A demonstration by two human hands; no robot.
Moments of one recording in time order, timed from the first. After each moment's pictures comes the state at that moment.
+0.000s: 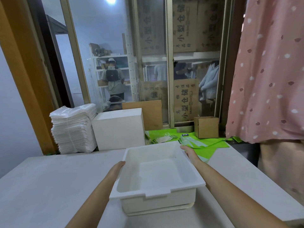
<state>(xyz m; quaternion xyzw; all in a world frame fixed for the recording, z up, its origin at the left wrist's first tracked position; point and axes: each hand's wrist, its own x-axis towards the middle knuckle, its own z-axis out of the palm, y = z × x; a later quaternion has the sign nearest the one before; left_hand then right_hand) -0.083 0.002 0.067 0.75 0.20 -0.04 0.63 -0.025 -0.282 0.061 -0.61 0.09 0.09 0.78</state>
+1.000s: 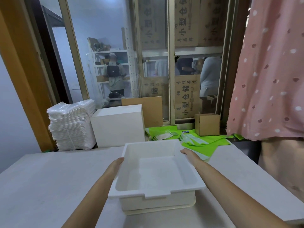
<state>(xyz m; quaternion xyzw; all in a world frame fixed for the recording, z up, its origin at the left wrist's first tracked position) -0.075 0.008 0.063 0.74 0.20 -0.04 0.64 -0.024 -0.281 0.053 -0.69 0.15 0.09 0.70</state>
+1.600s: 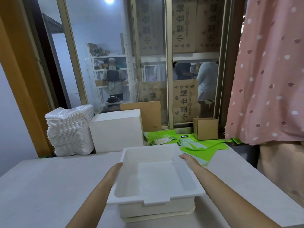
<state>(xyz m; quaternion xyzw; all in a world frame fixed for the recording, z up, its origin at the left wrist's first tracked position) -0.073 0.009 0.061 0.75 0.20 -0.05 0.63 -0.024 -0.281 0.052 -0.67 0.15 0.09 0.72</state>
